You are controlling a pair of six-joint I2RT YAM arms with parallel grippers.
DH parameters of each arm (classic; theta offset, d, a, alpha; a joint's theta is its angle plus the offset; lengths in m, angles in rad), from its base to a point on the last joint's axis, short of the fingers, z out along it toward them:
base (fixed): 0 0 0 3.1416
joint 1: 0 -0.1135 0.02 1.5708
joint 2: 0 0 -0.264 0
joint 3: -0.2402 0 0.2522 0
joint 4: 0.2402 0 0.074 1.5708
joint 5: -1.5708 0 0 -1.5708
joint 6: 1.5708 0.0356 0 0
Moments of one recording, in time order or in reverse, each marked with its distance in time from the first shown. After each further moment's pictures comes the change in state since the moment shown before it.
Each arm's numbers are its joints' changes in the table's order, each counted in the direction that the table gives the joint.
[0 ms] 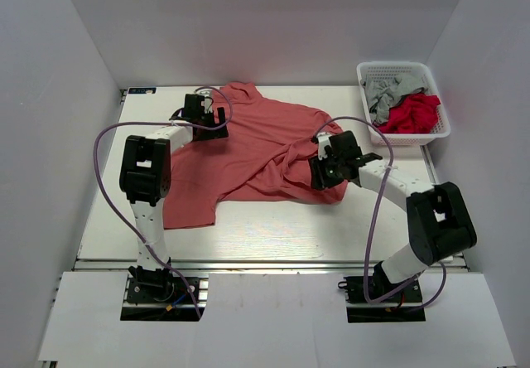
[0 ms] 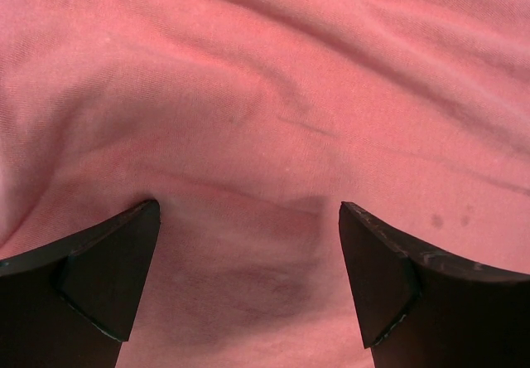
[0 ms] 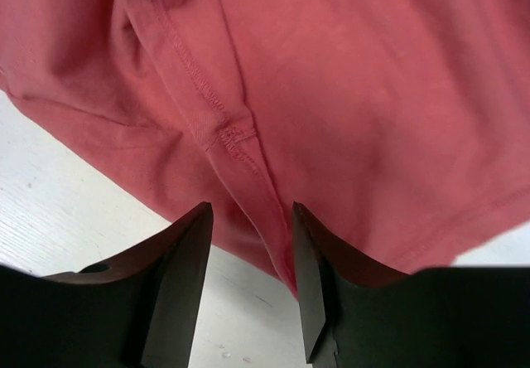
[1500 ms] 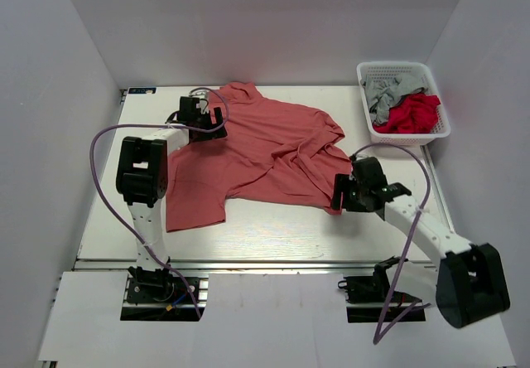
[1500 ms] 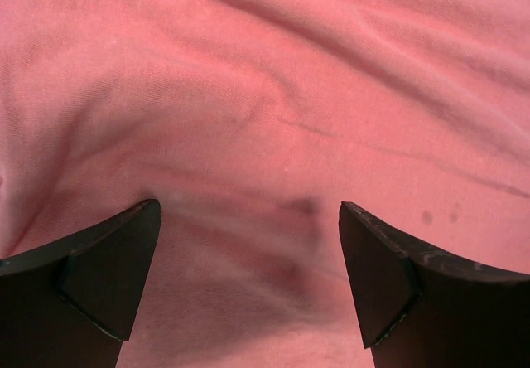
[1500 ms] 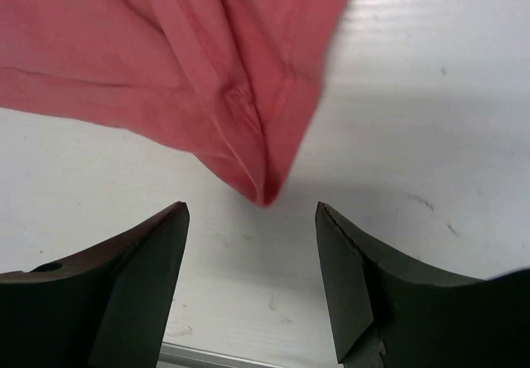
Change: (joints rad) left arm -0.022 -0.024 0.066 -0.083 -0.052 -0.019; right arm 0.050 -0.435 0.308 0.161 -0.220 0.395
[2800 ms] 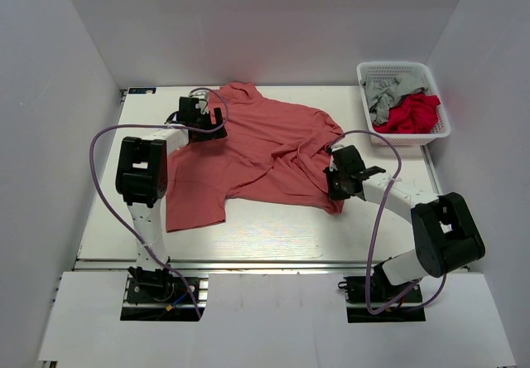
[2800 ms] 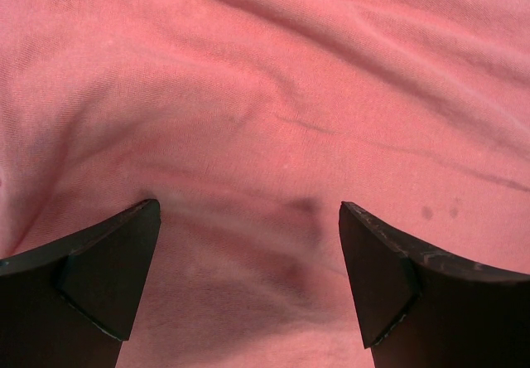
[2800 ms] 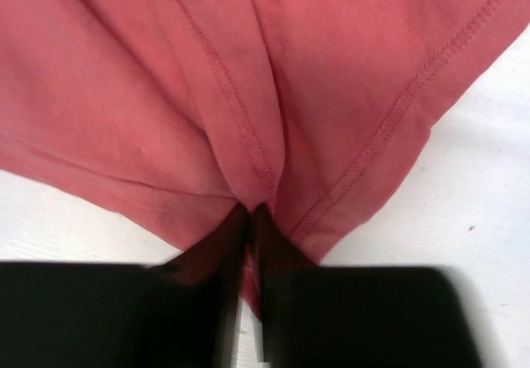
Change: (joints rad) left arm -0.003 -0.002 0.006 -0.005 -0.020 0.015; right arm -0.064 0.370 -0.158 -0.154 -0.015 -0.200
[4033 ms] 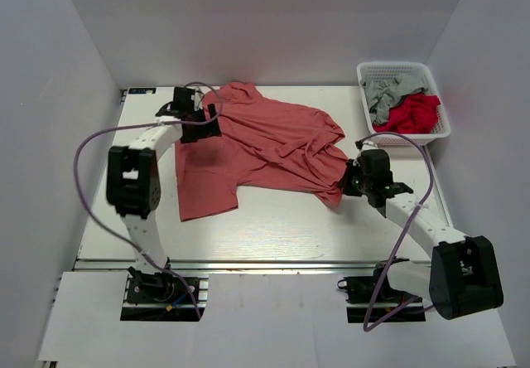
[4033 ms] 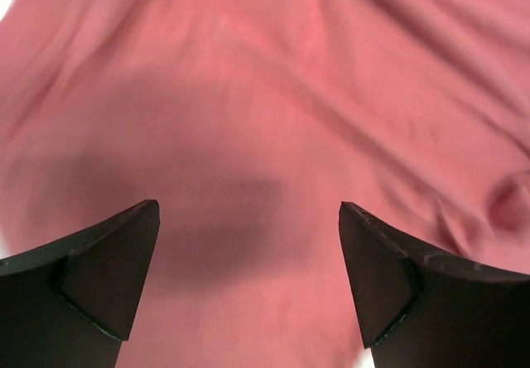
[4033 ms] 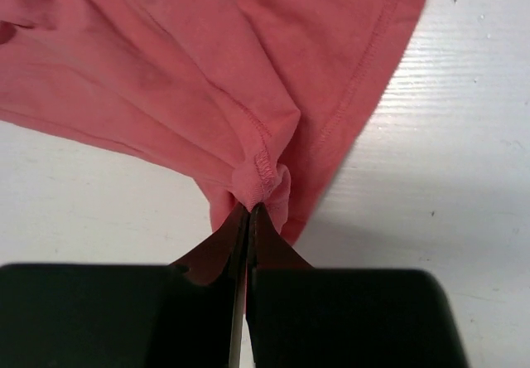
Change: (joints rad) left arm -0.001 -0.074 -0.113 0.309 0.045 -0.043; right arm 0.158 -0.268 0.157 -0.167 0.097 0.152
